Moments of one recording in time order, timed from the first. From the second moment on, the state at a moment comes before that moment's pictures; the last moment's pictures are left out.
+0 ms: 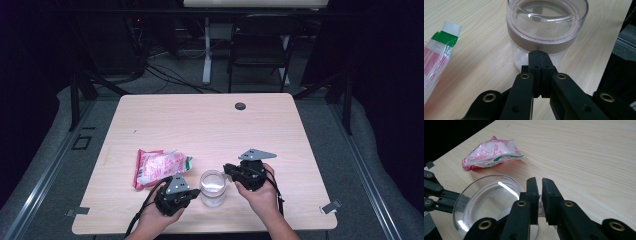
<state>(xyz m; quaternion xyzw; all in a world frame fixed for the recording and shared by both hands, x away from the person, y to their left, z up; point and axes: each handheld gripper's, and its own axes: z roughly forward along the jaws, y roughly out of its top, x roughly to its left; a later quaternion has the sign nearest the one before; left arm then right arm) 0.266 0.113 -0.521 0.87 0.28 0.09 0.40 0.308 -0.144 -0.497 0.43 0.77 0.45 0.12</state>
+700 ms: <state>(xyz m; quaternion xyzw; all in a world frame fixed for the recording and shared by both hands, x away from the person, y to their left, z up) 0.262 0.112 -0.516 0.87 0.27 0.11 0.41 0.307 -0.147 -0.497 0.43 0.77 0.45 0.11</state>
